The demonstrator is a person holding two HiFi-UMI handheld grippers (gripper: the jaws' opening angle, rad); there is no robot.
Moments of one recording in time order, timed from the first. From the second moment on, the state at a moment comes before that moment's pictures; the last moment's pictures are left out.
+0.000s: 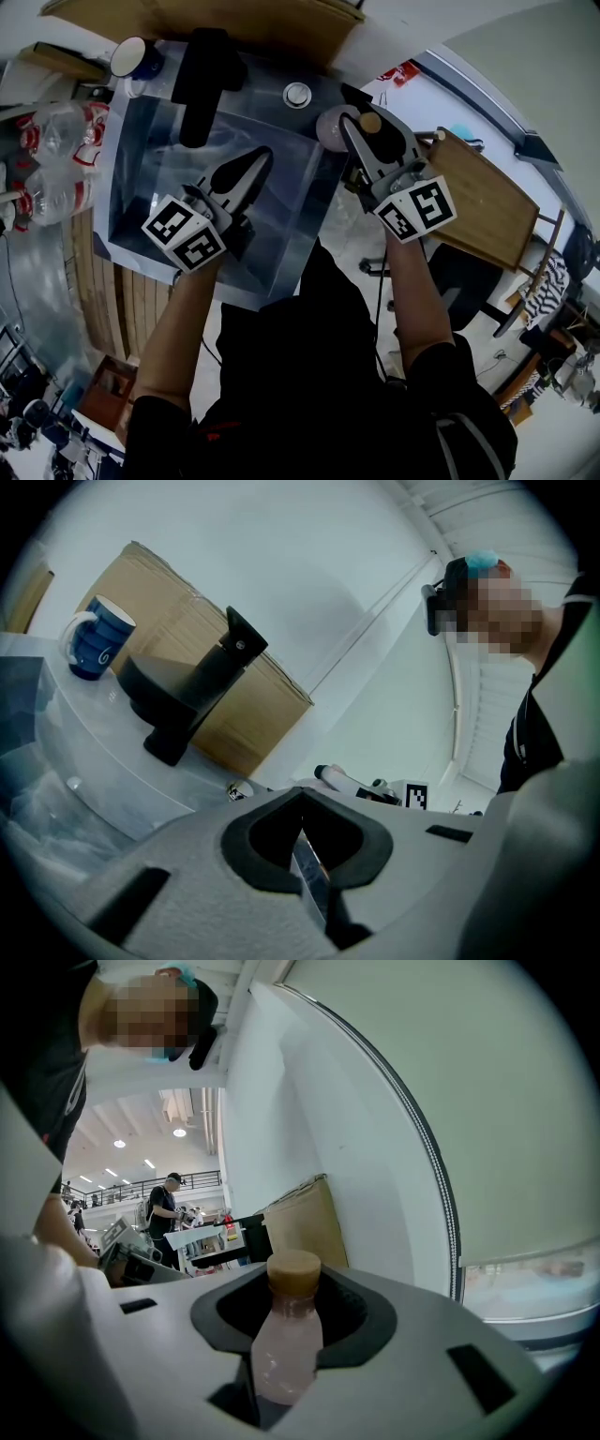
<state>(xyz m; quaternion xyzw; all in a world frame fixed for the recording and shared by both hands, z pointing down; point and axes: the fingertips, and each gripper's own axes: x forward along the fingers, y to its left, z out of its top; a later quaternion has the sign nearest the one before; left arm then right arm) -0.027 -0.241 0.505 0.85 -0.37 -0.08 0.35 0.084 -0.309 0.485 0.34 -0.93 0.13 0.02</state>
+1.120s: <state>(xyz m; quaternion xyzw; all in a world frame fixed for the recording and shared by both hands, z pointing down) -0.024 -0.241 0.508 0.85 -0.37 -0.08 0.36 0.068 -0.311 0.510 0.32 -0.94 0.09 0.09</state>
